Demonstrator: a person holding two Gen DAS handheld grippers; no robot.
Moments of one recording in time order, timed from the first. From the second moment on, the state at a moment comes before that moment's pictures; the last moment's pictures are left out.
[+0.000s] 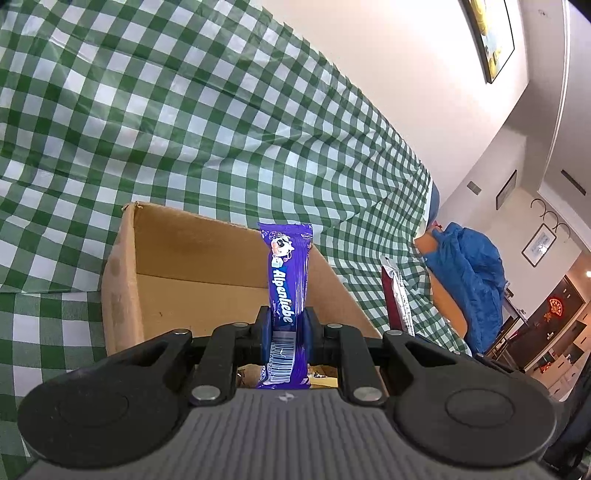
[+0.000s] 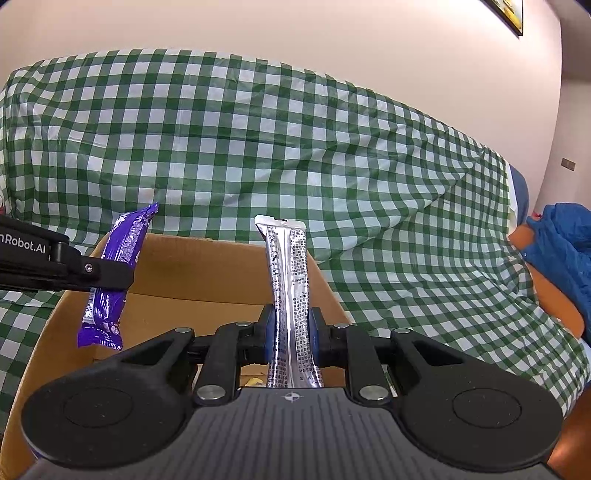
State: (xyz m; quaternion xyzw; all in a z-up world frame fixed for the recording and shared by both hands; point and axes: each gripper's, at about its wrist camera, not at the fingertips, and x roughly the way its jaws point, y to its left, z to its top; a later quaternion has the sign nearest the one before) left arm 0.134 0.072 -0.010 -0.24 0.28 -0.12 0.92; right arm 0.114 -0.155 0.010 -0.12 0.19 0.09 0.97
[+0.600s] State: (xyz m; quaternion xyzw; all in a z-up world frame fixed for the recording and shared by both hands) left arm 0.130 0.073 0.009 -0.21 0.24 -0.11 0.94; right arm 0.115 -0.148 0.007 -0.13 0.20 0.09 0.97
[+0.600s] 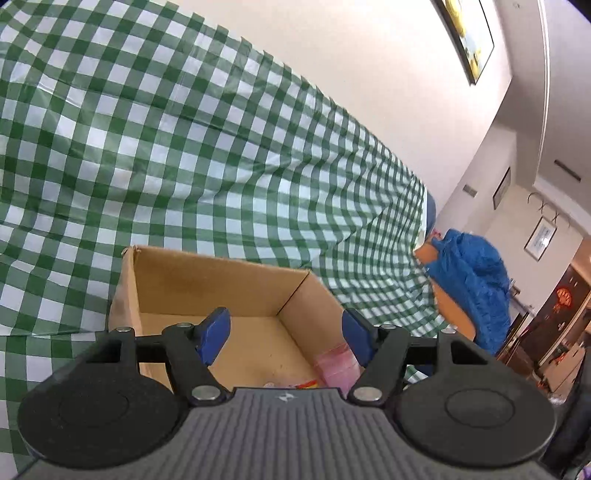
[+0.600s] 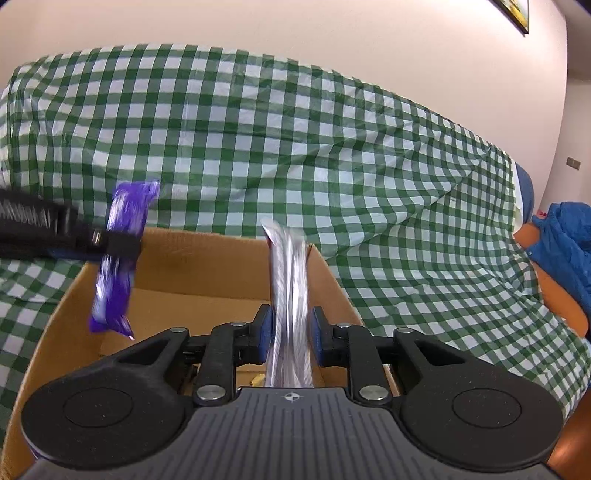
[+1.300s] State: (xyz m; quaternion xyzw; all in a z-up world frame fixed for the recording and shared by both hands) left arm 0.060 0.048 0.044 -0.13 0.26 -0.12 0.95; right arm 0.091 -0.173 0.023 -0.05 0.19 0.09 0.98
